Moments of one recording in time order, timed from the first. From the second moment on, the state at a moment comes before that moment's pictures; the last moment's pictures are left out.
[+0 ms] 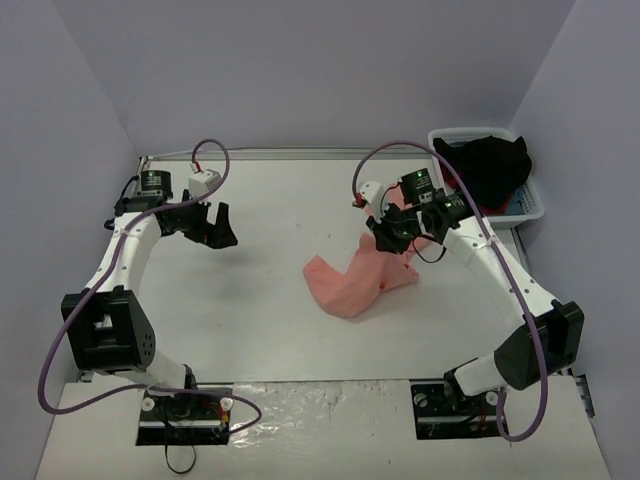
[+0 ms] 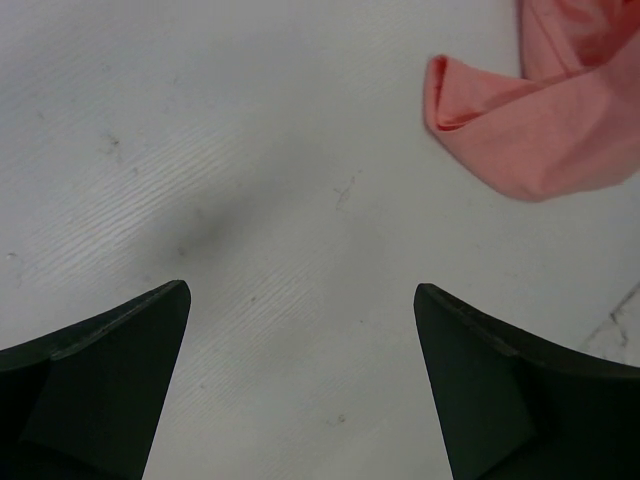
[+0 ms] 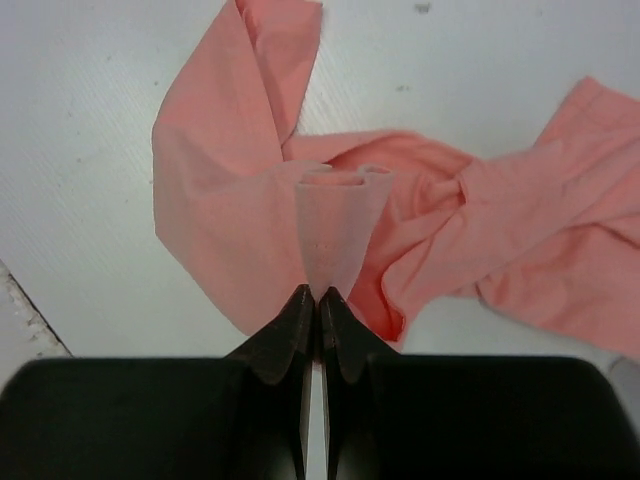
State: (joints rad) left arm 0.06 1.50 1.27 -0.76 0.68 0.36; right arm 0.40 1.42 1.34 -0.92 -0.37 -0.56
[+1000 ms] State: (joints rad) left arm -0.31 1.43 1.29 -0.75 0.90 0.43; right arm 0.63 1.95 1.92 -0.99 -0.68 -0.60
